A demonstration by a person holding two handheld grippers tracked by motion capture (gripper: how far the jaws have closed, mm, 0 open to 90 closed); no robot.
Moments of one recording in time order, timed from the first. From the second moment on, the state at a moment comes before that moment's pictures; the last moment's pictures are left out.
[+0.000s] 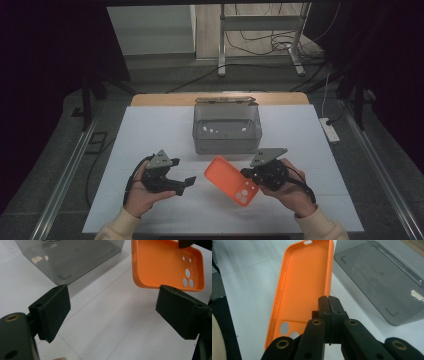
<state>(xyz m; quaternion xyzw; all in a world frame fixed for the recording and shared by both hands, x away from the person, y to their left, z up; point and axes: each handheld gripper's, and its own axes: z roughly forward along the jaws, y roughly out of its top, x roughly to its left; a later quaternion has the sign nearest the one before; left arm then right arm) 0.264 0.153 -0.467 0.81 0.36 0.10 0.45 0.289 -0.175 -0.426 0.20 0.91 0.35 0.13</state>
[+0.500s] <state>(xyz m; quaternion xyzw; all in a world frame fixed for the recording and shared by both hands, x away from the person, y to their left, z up) 0.276 0.137 -0.460 0.82 0.35 0.10 0.45 0.290 -0.177 -0.425 0.20 0.91 0.35 0.13</state>
